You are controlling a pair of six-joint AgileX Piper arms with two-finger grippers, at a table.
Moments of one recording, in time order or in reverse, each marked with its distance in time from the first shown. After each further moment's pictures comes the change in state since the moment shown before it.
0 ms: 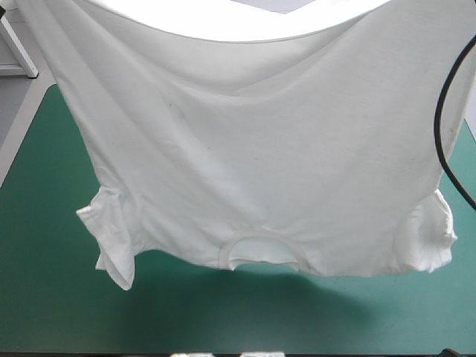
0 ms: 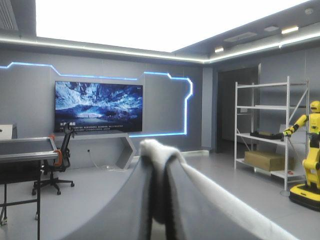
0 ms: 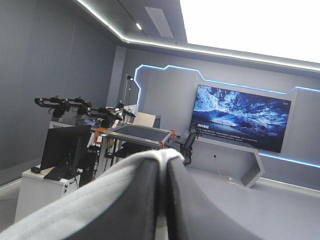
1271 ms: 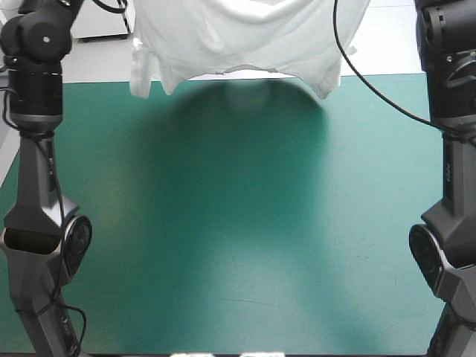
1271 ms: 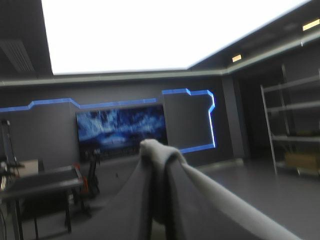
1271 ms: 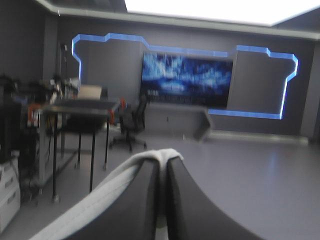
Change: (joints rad) left arm -0.065 0.689 -0.393 -0.124 -0.338 0.379; right arm -0.231 0.492 -0.047 -0.159 -0.295 0.329
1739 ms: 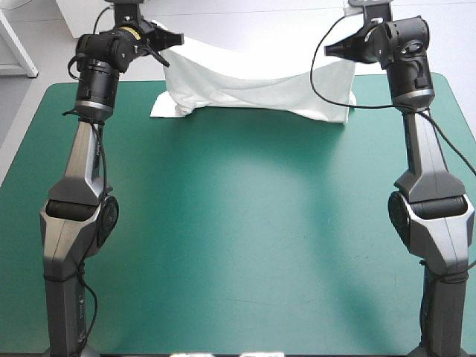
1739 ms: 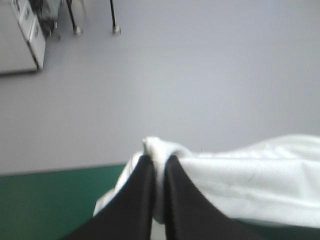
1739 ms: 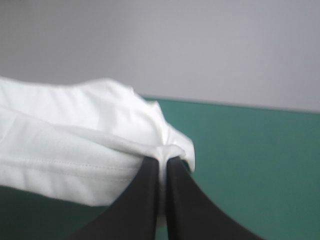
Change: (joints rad) left arm 0.000 0.270 0.026 0.573 0.545 -0.628; right arm -0.106 0.308 0.007 0.346 0.562 -0.187
